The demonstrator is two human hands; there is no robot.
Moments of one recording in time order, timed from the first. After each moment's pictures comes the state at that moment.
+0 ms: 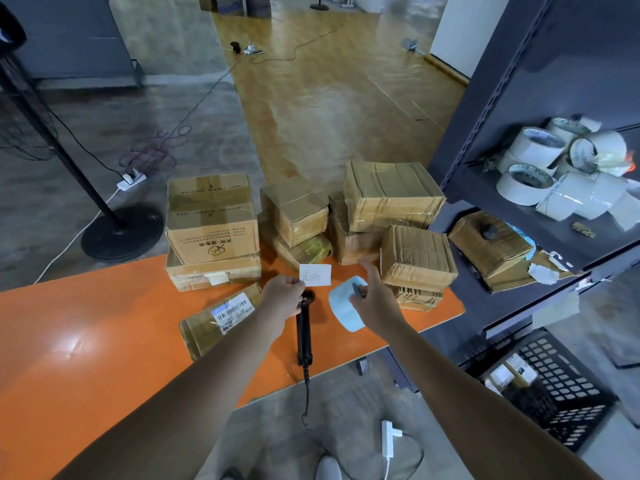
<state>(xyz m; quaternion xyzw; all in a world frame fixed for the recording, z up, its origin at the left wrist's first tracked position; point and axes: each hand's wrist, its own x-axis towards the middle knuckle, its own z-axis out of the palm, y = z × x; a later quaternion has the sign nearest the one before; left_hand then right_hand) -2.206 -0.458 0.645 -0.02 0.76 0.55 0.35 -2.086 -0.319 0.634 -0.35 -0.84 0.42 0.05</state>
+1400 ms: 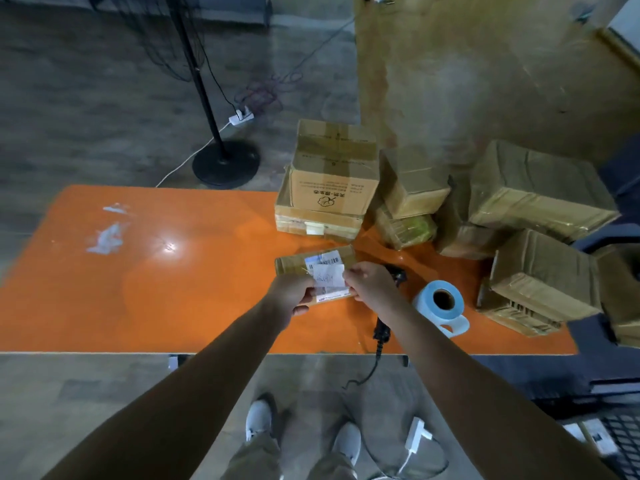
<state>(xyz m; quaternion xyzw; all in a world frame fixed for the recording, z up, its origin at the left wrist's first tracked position) -2.223 -0.599 0.609 -0.21 0.71 0.57 0.36 -2.182 -0.437 0.593 -0.24 -0.80 0.53 -0.10</state>
